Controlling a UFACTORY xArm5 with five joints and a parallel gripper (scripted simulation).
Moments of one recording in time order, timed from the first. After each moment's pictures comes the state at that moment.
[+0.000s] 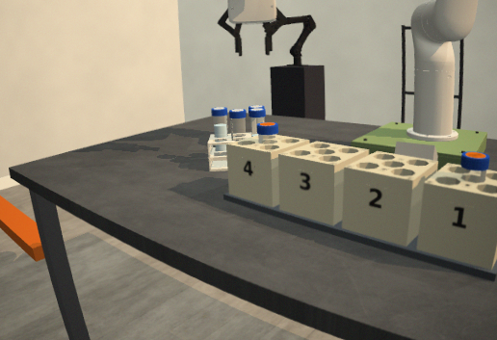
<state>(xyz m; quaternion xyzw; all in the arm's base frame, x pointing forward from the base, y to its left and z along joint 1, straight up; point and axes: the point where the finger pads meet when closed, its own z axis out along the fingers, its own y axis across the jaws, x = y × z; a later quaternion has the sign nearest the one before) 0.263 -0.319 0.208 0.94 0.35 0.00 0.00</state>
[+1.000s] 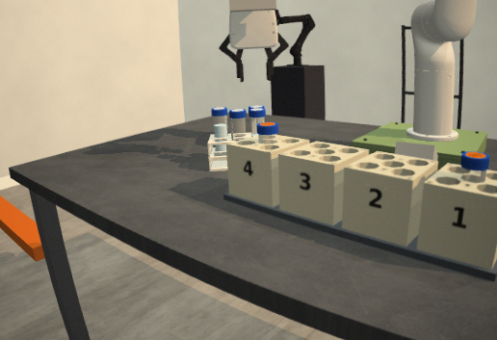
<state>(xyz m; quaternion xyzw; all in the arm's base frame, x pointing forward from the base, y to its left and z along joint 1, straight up) 0.262 -0.318 0.154 0.94 0.35 0.00 0.00</state>
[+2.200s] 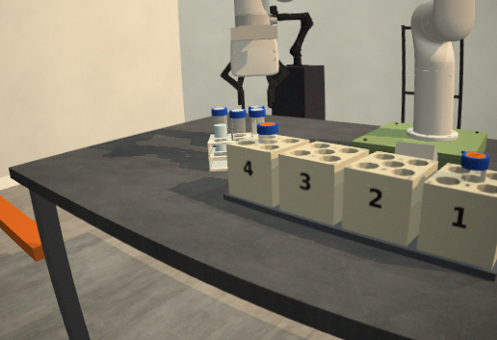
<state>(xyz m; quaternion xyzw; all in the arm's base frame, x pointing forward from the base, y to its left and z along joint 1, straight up) 0.263 -0.319 0.095 0.94 0.35 0.00 0.00</state>
